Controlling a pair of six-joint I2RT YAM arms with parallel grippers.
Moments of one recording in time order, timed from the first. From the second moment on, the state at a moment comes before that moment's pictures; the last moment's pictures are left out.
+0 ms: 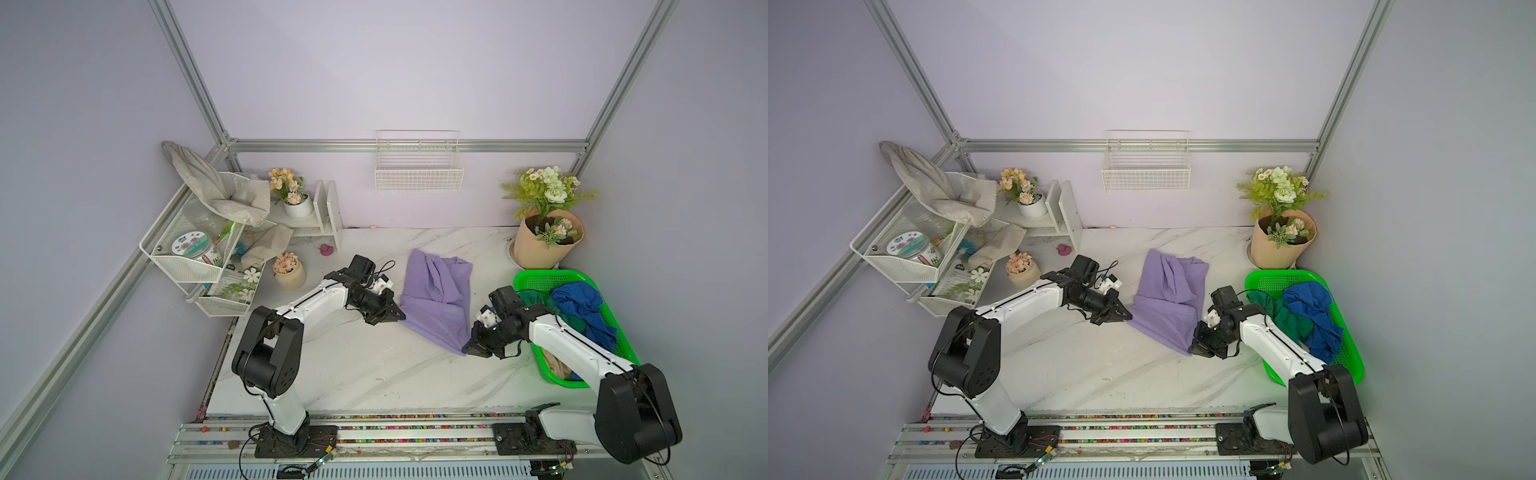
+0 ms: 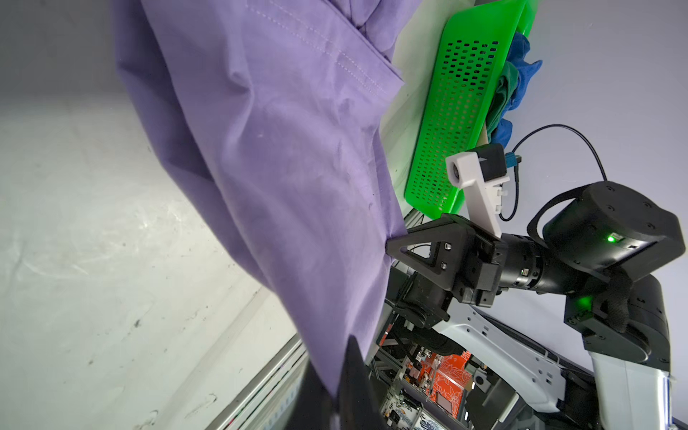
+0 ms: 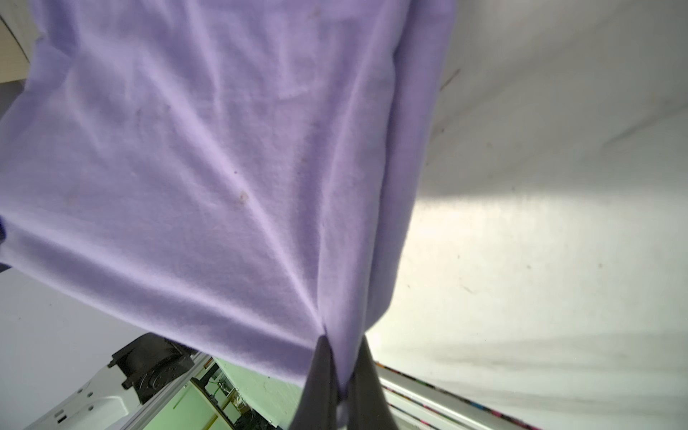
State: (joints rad) left arm -0.42 1.73 1.20 -0.59 0.88 -0.59; right arm 0.26 1.28 0.79 -0.85 -0.56 0.64
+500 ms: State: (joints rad) left arm -0.41 1.76 1.52 -0.68 0.88 -0.67; right arm 0.27 1.26 0.99 -0.97 -0.52 0.68
